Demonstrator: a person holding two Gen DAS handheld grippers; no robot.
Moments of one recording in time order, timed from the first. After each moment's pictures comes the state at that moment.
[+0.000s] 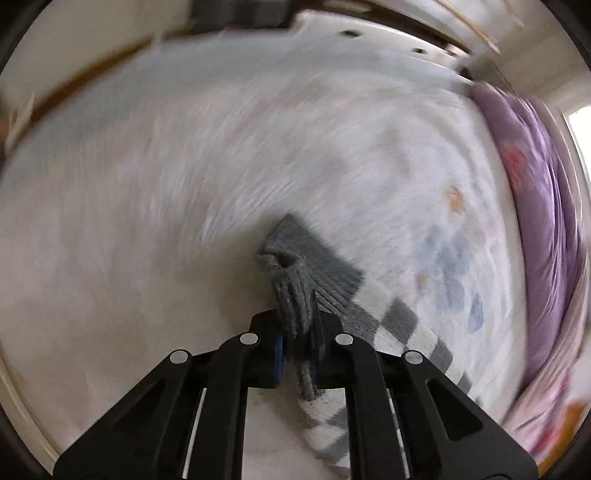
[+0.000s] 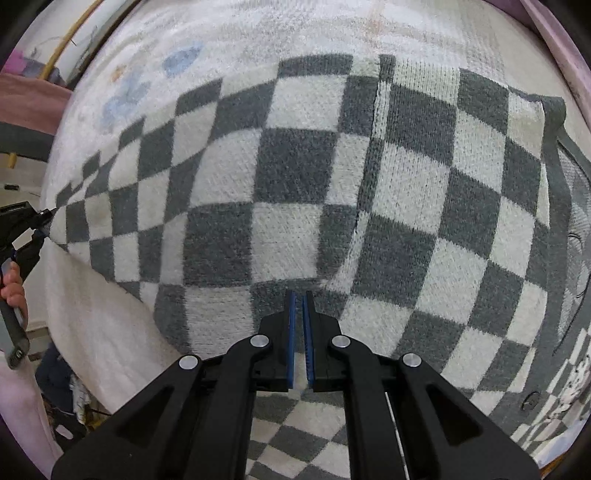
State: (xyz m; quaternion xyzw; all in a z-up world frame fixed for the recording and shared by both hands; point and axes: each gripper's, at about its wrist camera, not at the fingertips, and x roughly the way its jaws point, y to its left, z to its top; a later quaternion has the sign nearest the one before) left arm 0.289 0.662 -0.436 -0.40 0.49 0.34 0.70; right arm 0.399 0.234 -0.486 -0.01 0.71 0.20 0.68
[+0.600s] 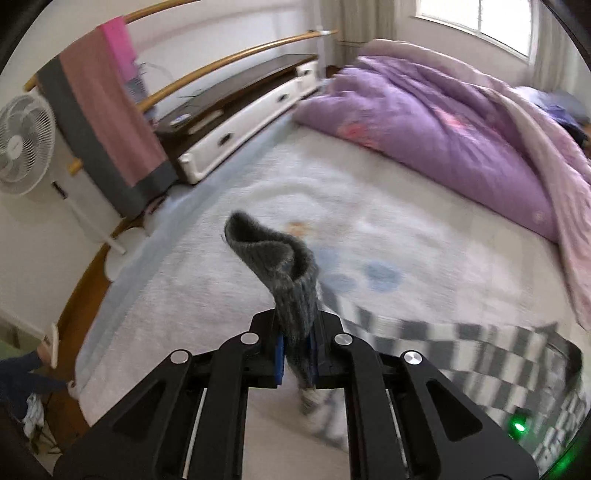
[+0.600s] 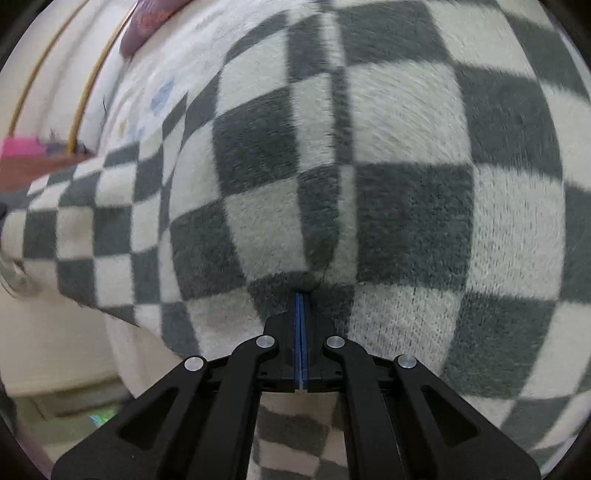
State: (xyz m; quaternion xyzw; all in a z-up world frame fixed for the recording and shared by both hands) left arm 0.385 0.481 -0.300 -0.07 0.48 0.25 0.84; right arm 0.392 0.198 -0.546 0.23 0.70 0.21 0.64
